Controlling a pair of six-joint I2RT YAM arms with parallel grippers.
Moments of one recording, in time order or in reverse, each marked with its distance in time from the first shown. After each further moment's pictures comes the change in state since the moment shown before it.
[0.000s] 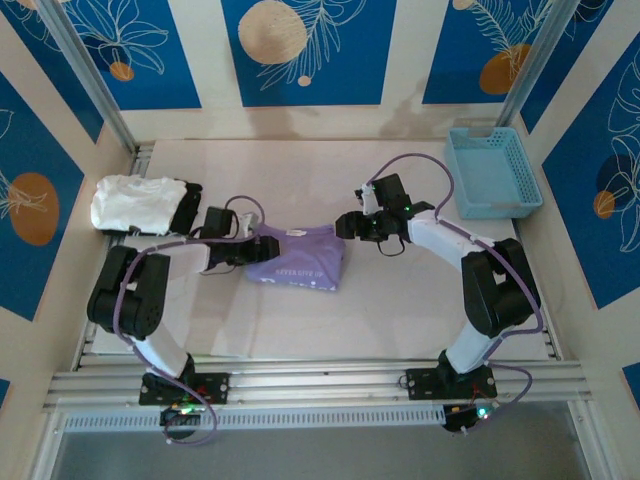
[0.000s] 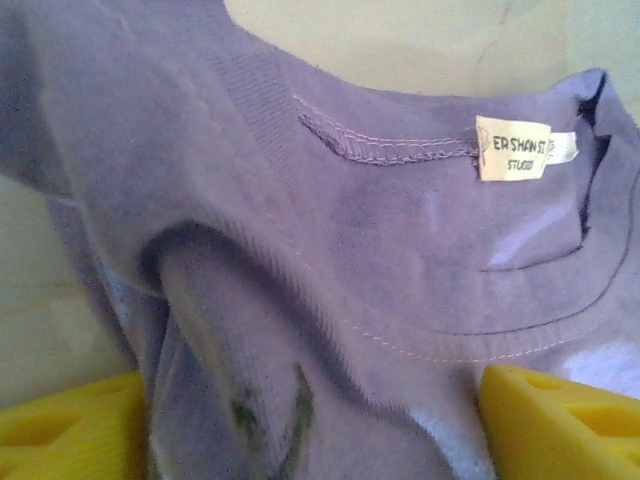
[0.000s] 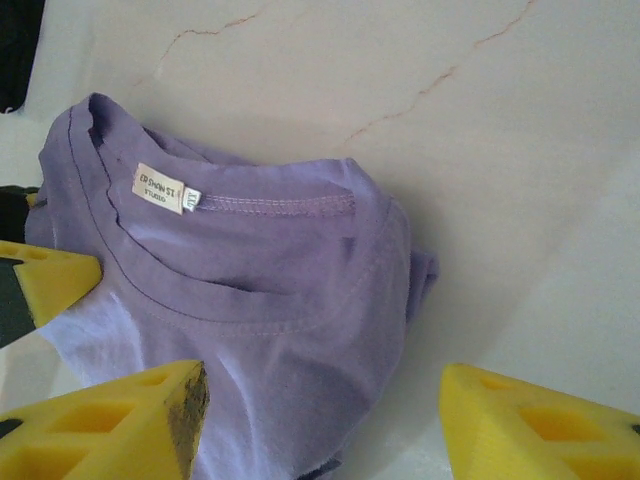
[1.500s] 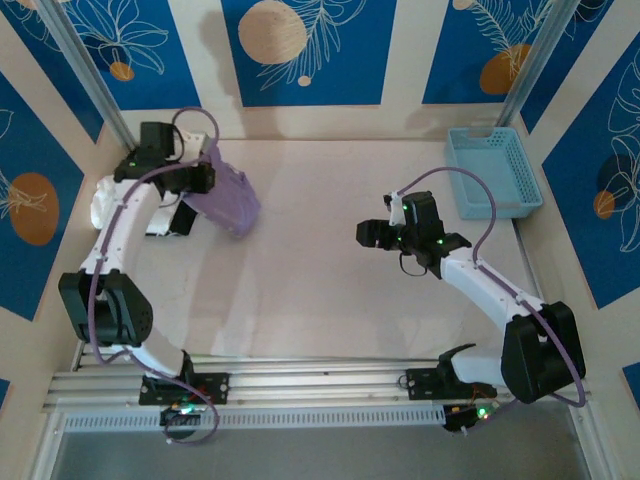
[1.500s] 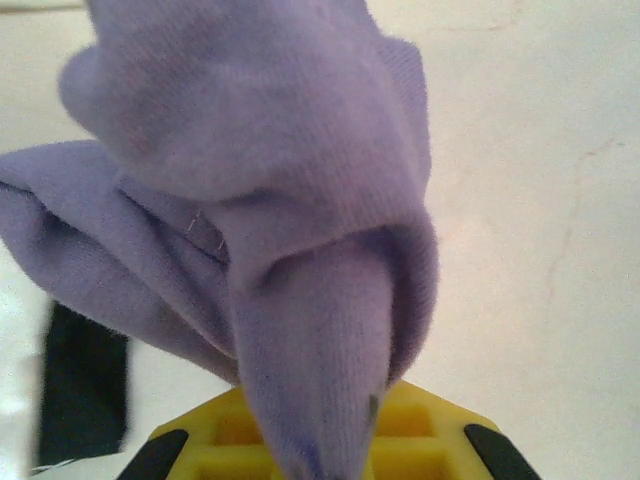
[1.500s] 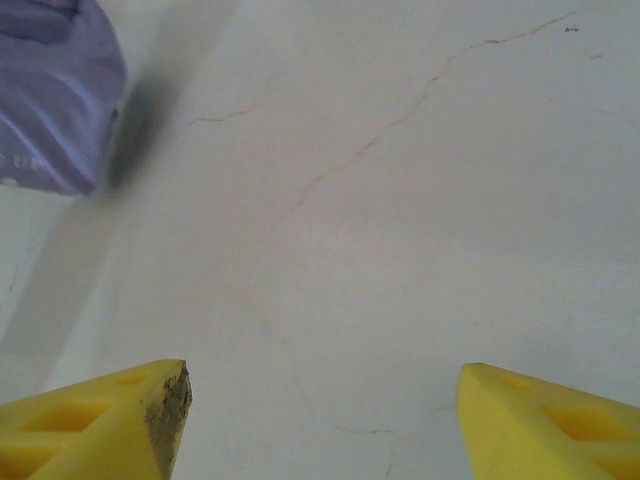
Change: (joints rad) left arm 0.260 -0.071 0.825 -0.825 -0.280 0.503; right arm -0.042 -0.395 -0.286 0.132 0.128 -0.005
